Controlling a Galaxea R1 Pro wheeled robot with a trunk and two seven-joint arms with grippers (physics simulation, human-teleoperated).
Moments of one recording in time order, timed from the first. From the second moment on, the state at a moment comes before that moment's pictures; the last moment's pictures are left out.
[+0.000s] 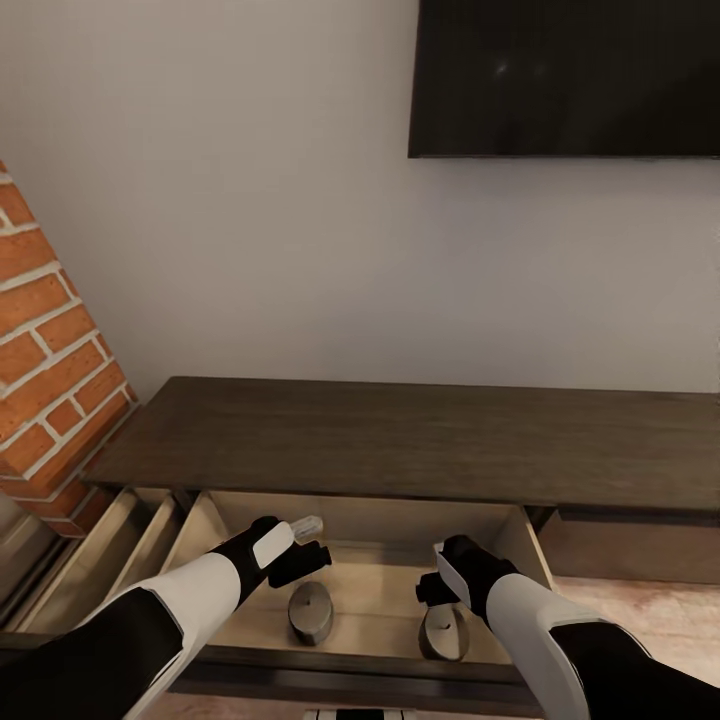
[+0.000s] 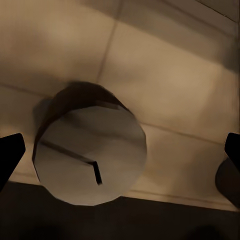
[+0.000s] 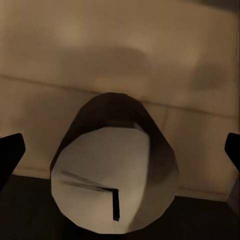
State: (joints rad) left arm -0.94 -0.13 -0.71 -0.11 1.21 0.52 0.25; right arm -0.88 0.13 0.03 -0.10 0.08 0.60 -0.08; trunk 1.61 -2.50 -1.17
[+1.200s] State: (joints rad) left arm -0.94 -0.13 -0.71 -0.11 1.20 0.52 0.25; right arm -0.88 0.13 0.03 -0.10 0.08 0.60 -0.07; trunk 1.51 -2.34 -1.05
